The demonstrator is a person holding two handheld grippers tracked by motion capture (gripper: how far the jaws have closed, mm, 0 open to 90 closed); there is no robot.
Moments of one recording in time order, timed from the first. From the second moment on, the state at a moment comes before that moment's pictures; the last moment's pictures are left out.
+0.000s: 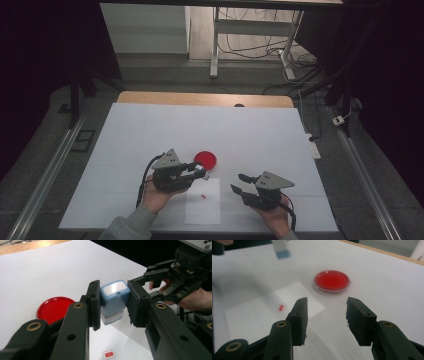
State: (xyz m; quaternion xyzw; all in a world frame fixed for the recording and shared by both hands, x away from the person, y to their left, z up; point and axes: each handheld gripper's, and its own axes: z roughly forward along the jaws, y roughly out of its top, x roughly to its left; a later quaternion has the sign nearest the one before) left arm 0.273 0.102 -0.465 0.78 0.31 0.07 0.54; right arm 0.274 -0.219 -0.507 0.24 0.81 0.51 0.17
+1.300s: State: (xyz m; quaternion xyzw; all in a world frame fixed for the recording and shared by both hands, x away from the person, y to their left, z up) left arm 0.284 0.143 -0.459 0.77 0.35 0.12 0.53; right arm 0.274 -0.295 -0.509 0.30 0.79 0.49 0.21
